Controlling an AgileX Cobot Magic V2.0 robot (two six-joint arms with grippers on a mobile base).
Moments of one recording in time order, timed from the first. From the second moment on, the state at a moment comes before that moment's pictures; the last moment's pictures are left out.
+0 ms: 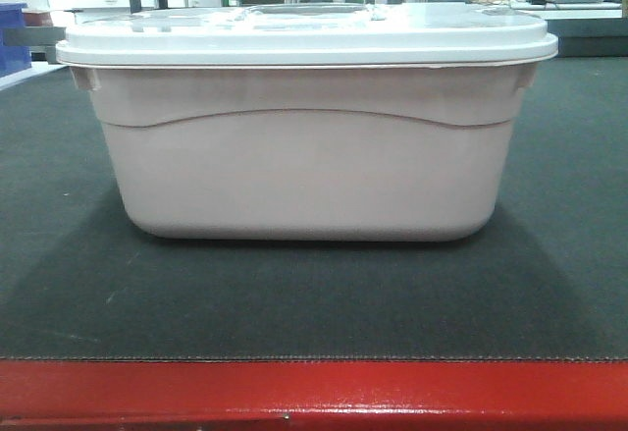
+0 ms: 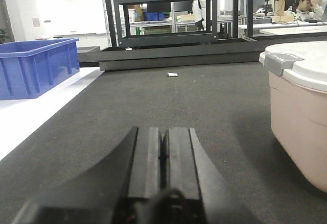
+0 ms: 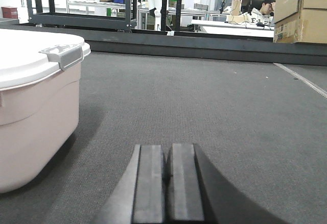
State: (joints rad) left arm -0.05 -0.01 0.03 -0.09 -0.07 0.16; right arm -0.01 -0.01 0.03 -0.02 0.00 0.02
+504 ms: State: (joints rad) left arm -0.05 -0.01 0.03 -0.09 -0.07 0.16; right arm -0.01 -0.01 0.03 -0.02 0.00 0.02
